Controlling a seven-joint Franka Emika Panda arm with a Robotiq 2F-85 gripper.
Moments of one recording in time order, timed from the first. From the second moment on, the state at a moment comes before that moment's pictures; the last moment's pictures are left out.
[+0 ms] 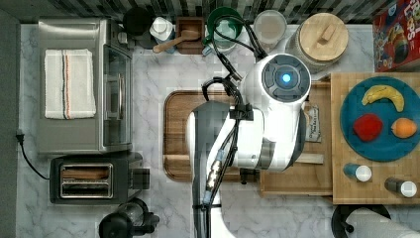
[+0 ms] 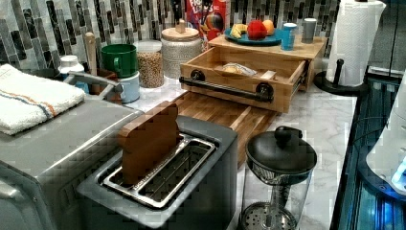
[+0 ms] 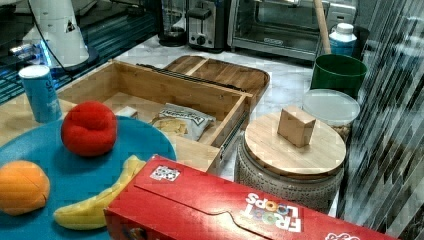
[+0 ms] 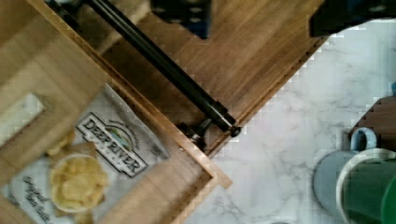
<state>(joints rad) -0.05 0.04 -0.04 -1.96 0.09 0.46 -0.11</state>
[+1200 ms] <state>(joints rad) 0.04 0.02 0.07 -2.34 0.06 0.77 -0.58</state>
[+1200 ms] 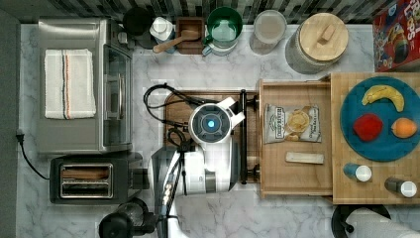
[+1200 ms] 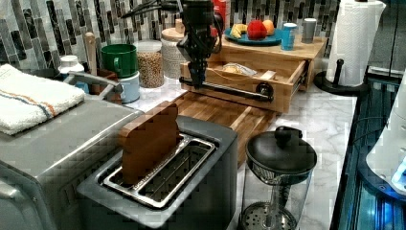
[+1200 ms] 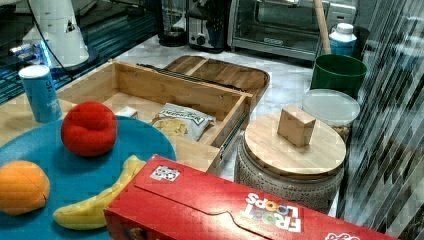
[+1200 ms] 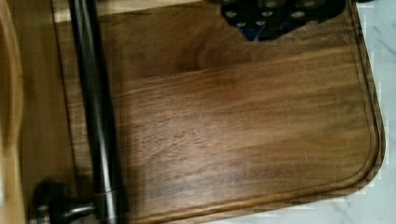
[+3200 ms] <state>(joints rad) -0.17 0.15 -0.04 -2.36 -0.03 0.86 -1.11</state>
